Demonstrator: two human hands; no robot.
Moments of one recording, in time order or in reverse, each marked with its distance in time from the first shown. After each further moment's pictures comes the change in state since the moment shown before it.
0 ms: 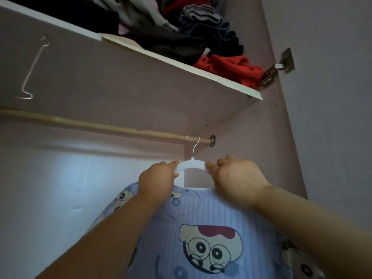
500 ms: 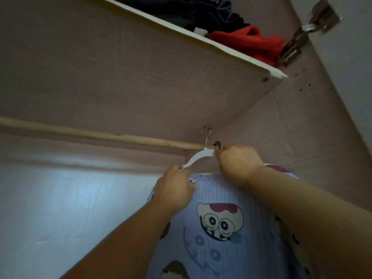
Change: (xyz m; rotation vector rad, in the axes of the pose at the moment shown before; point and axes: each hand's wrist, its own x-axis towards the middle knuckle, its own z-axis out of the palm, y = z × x) left_hand 0.100 0.018 0.102 -0.157 0.009 0.006; right_hand 0.107 0.069 0.115 -0.066 -0.051 0.157
